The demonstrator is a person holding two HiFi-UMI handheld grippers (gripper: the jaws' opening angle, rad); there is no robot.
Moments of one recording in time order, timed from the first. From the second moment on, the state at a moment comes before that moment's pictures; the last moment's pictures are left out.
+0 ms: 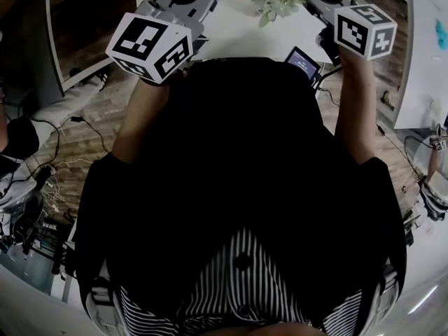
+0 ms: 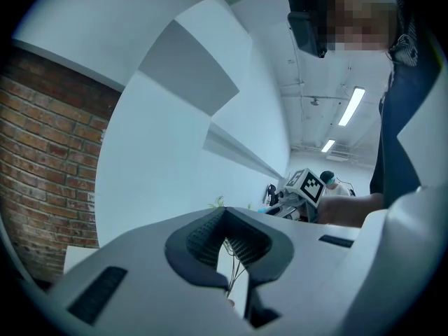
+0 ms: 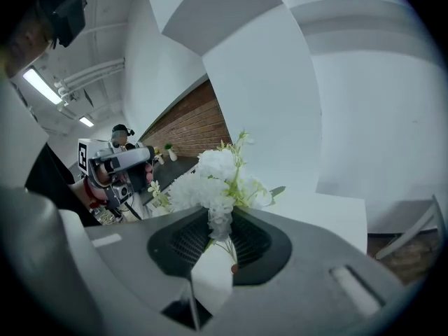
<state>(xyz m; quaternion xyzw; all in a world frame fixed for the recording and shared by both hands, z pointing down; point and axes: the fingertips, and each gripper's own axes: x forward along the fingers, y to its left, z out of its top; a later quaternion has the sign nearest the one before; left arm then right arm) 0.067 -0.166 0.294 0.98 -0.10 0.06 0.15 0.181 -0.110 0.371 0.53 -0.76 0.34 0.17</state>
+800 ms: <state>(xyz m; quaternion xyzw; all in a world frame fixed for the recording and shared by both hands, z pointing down) 0.004 -0.185 0.295 0.97 -0.15 0.03 0.17 0.099 -0.125 0.310 0.45 -0.82 0.33 0.12</state>
